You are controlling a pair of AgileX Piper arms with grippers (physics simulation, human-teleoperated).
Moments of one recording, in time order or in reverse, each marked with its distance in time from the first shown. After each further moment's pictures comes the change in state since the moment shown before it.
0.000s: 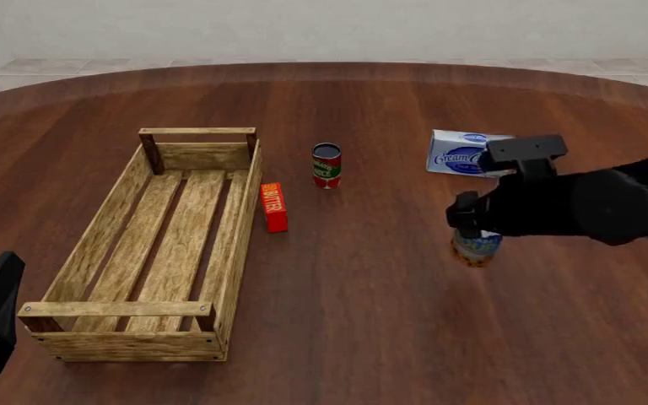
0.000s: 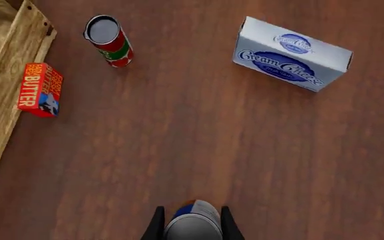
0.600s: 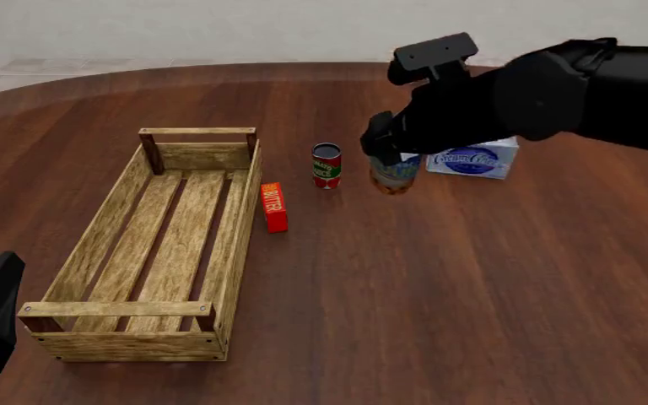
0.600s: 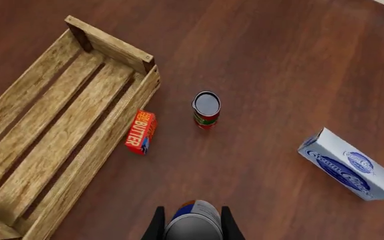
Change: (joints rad) left arm 0.000 0.000 0.000 0.000 0.000; right arm 0.244 0.098 -0.441 0.222 -0.067
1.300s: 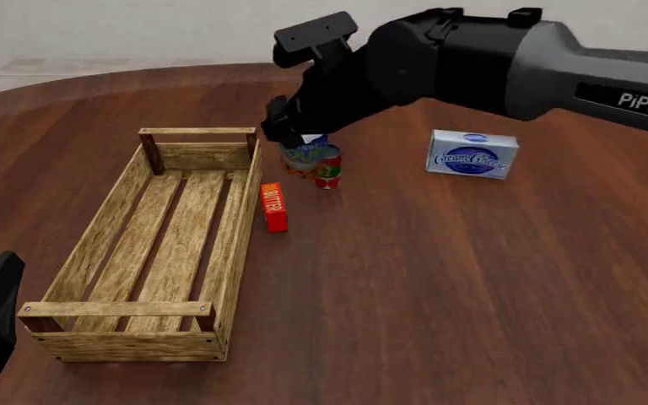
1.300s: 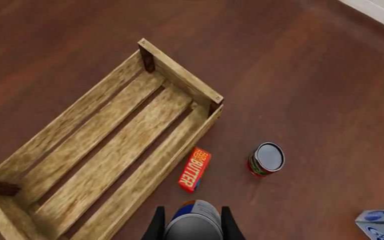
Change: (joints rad) left arm 0.000 0.000 0.000 0.000 0.000; right arm 0.180 0.278 -0.394 0.112 -0.021
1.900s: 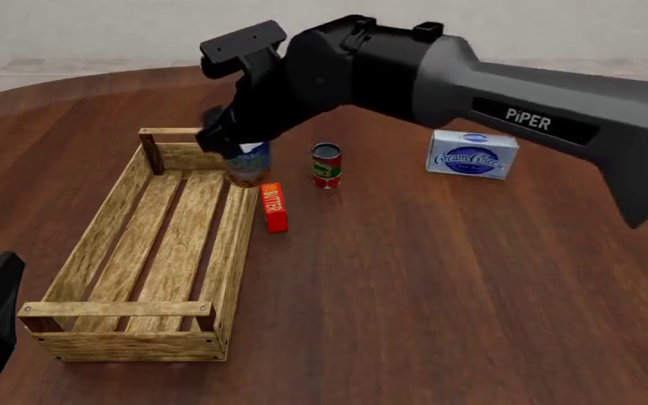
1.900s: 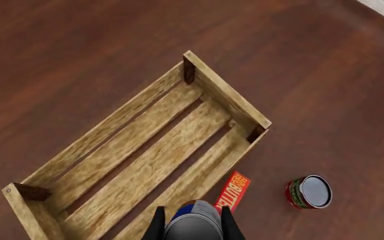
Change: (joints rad) left arm 0.000 0.000 0.000 0.000 0.000; right arm 0.110 0.168 -0.228 0.069 0.005
